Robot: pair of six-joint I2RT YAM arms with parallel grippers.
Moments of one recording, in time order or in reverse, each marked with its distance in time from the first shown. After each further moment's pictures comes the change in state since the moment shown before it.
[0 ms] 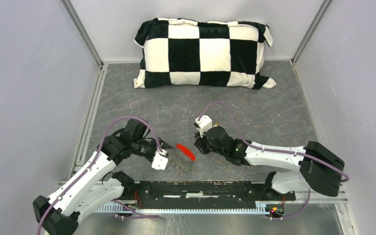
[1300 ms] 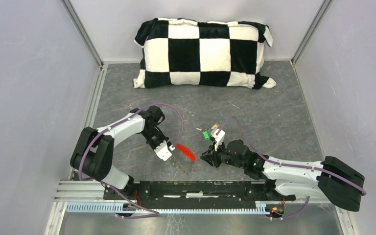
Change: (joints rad) left arm 0.161 0.719 0.129 -0.112 -0.283 0.710; right arm -0.001 -0.274 -0.359 0.283 -0.255 0.017
